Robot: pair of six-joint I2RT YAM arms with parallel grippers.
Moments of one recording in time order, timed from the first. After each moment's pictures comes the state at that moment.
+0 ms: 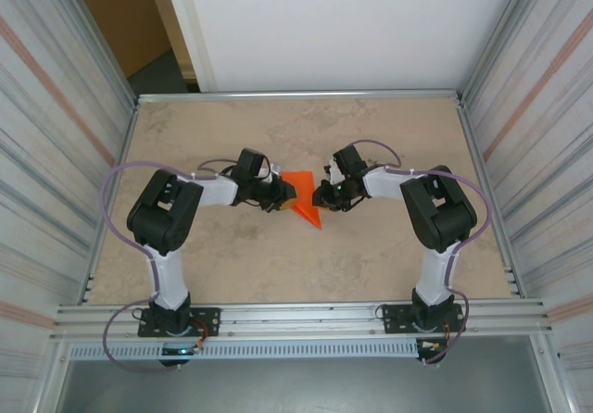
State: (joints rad) left arm -0.47 1.92 1.00 0.03 0.71 -0.93; right arm 0.47 1.90 1.06 -0.26 -0.51 0.59
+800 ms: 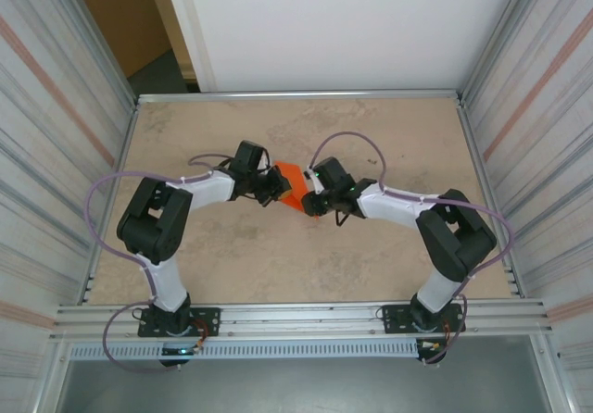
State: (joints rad) left arm -0.47 1.83 1.05 -0.11 0.52 -1.06; right arm 0.72 1.69 0.97 -0.20 -0.02 0.21
